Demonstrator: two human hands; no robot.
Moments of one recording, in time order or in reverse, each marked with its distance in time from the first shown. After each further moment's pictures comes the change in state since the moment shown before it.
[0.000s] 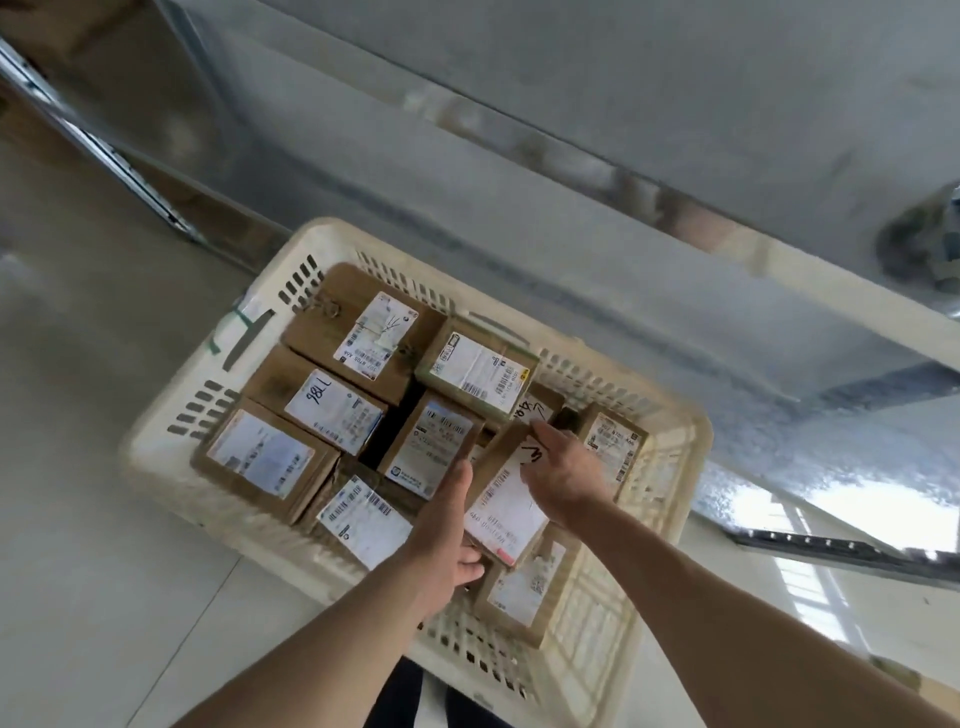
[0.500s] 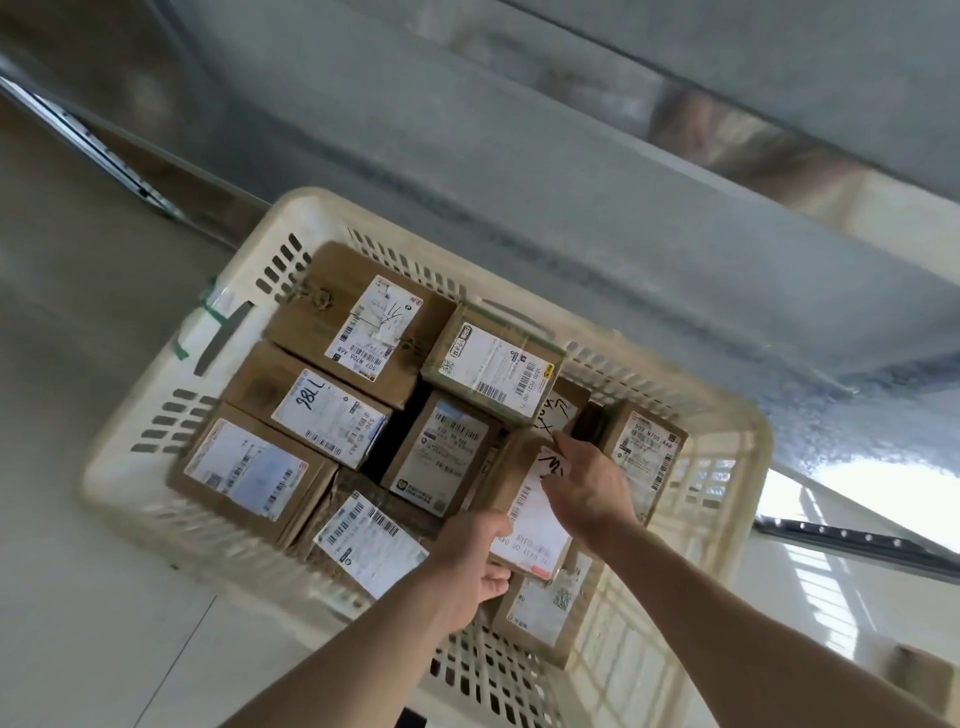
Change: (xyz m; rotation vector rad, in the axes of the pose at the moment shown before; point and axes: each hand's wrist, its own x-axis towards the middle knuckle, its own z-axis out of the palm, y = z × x) left_hand 0.066 0.000 -0.006 0.156 -0.027 -0.112; right_hand 0.045 0.024 0.029 -0.148 0.071 -0.008
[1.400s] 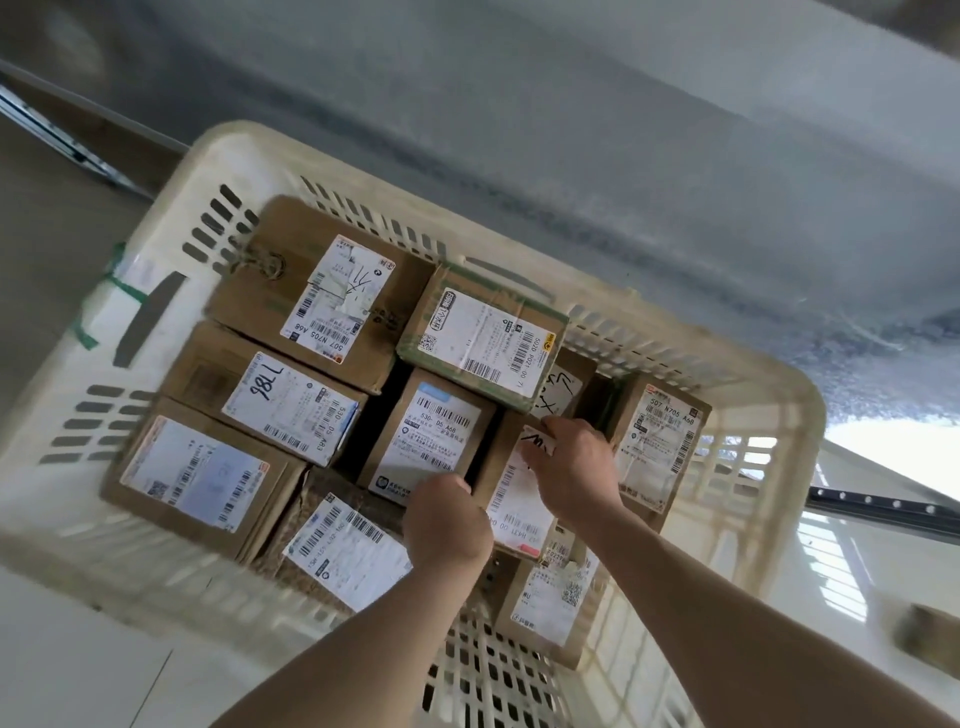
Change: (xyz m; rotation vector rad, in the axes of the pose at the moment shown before) left_hand 0.082 0.000 -0.002 0.837 0.539 0.515; right_hand 0.055 0.029 0.054 -0.032 0.103 0.007
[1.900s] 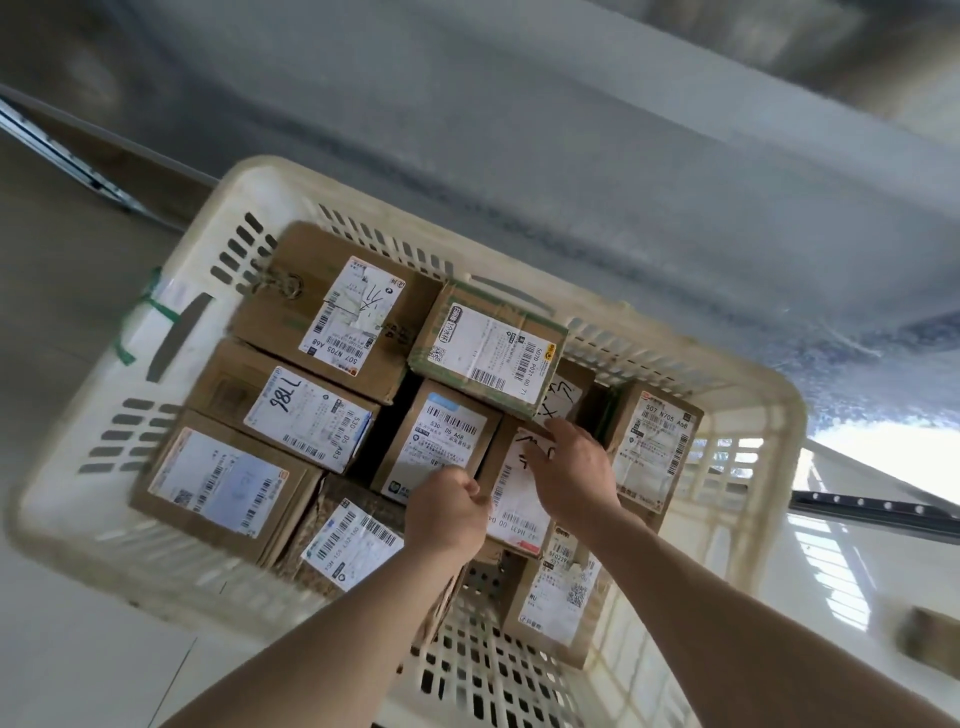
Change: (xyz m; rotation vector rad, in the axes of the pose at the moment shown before) left_hand 0.006 -0.007 -0.024 -0.083 -0.132 0.135; right_hand -0.016 -0.020 -0.012 0.031 -0.023 0.063
